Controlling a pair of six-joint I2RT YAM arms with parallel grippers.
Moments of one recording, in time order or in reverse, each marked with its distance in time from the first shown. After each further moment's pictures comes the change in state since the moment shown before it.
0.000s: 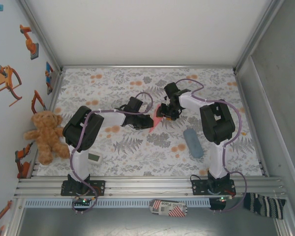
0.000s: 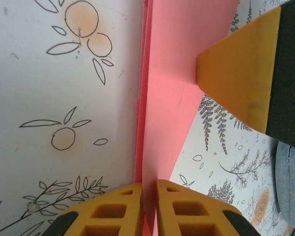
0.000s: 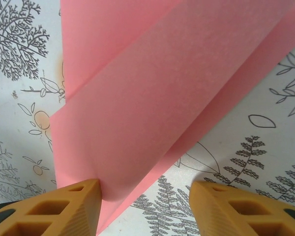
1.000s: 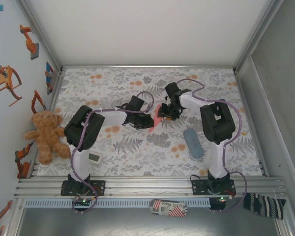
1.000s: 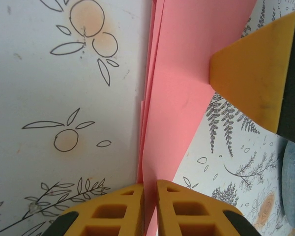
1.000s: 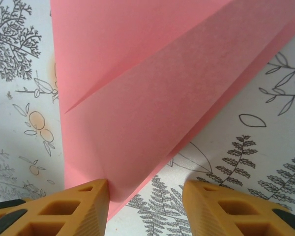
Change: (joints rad) left arm -0.008 0.021 0.052 -0.082 -0.027 0.001; right arm -0.007 -0.015 -0.008 0.003 -0.016 -0.001
